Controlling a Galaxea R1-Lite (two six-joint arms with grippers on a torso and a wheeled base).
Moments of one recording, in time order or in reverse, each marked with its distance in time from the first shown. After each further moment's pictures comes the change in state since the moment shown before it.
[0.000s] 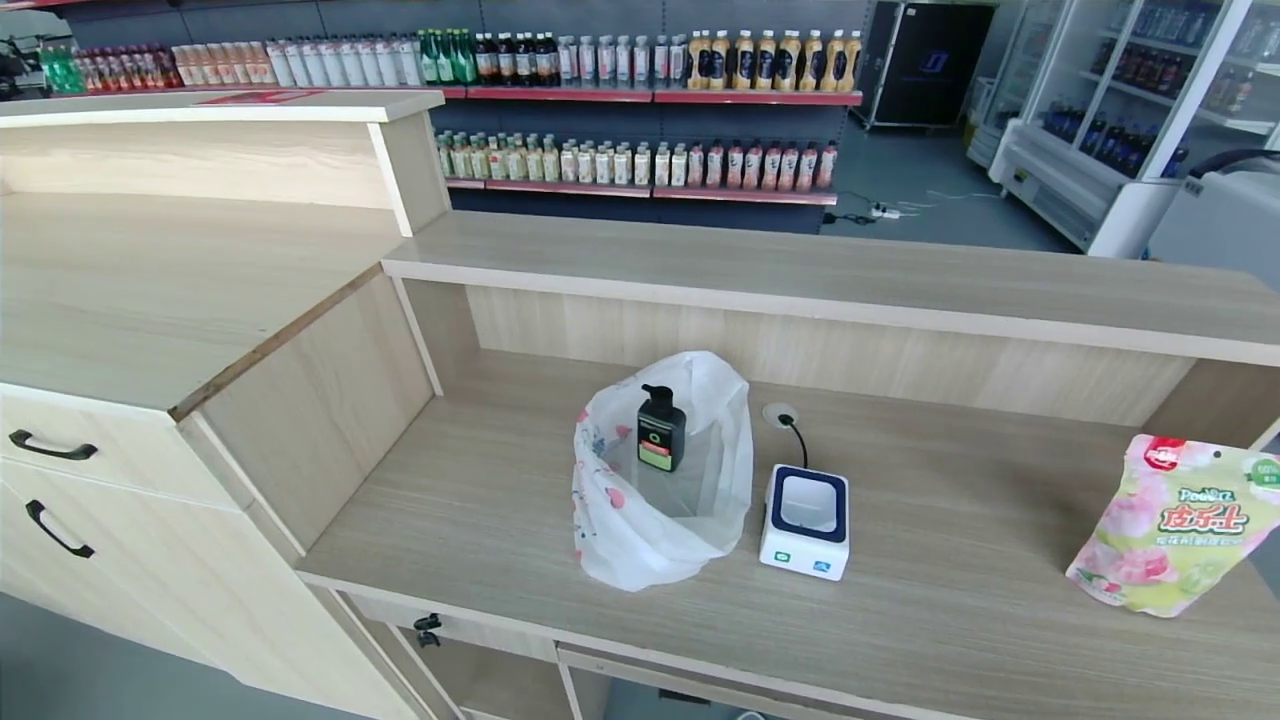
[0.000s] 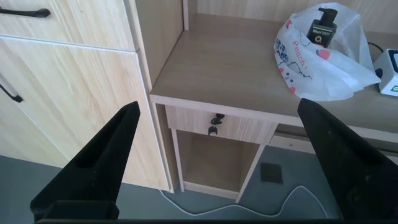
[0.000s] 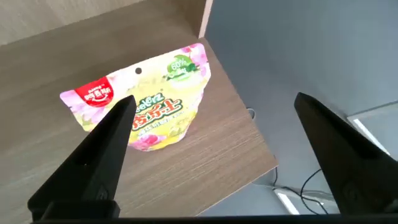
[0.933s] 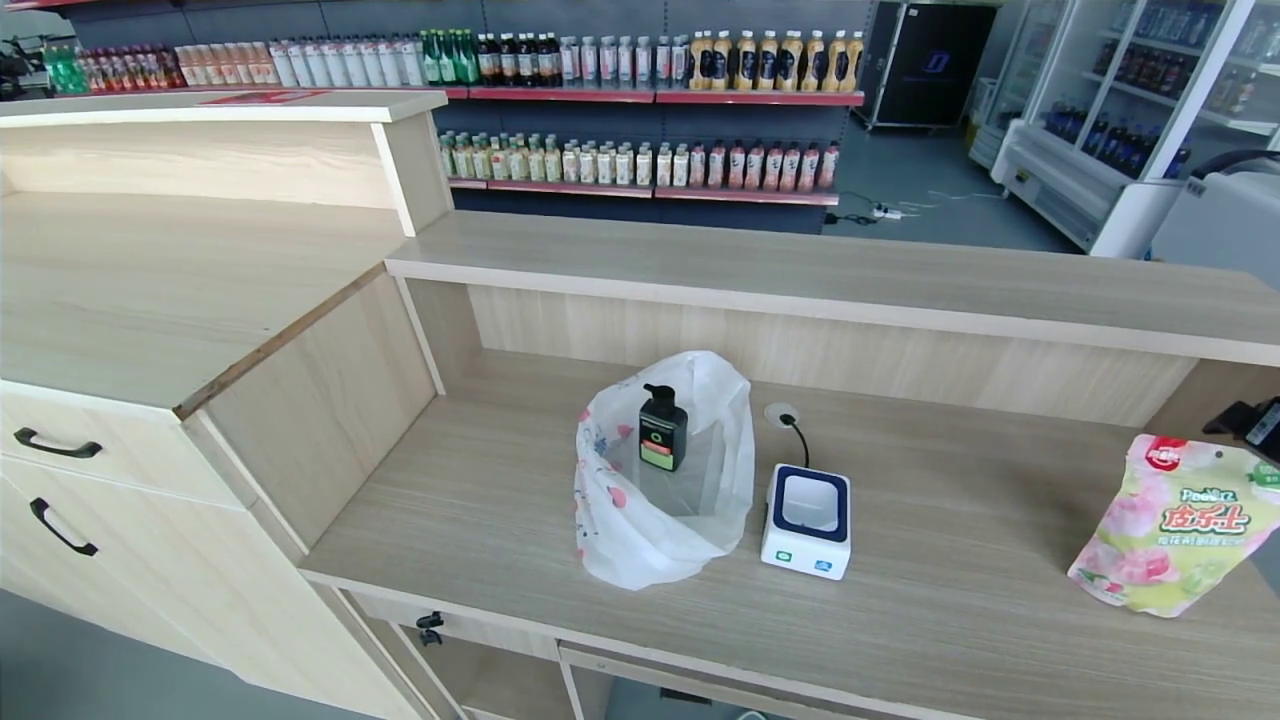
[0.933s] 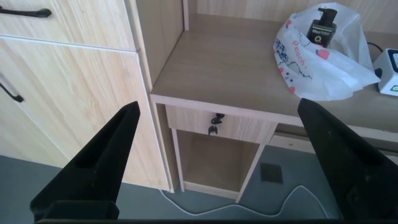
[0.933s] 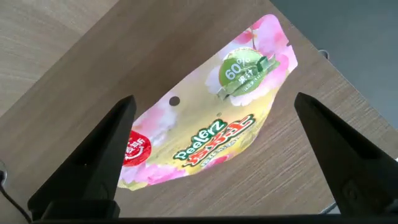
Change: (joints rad) left arm 0.000 0.000 0.000 0.000 0.000 0.000; right arm 0.072 0.388 -0.208 0.002 0.028 0.408
